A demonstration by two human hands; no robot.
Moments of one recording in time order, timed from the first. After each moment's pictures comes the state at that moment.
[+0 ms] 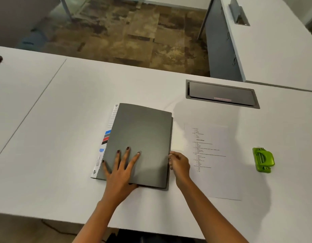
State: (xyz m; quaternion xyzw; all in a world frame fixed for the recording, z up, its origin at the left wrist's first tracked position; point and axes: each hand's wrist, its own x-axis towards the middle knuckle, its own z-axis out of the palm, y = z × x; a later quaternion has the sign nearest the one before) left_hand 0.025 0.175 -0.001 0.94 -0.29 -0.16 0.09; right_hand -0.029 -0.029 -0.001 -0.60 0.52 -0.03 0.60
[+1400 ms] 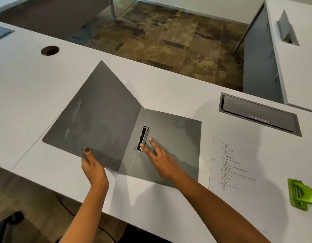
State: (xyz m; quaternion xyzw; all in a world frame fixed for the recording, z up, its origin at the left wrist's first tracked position) left_hand 0.076 0.261 0.033 0.63 0.34 0.10 0.69; right_hand 0.053 0.054 -0.001 -0.97 -0.12 0.16 0.13
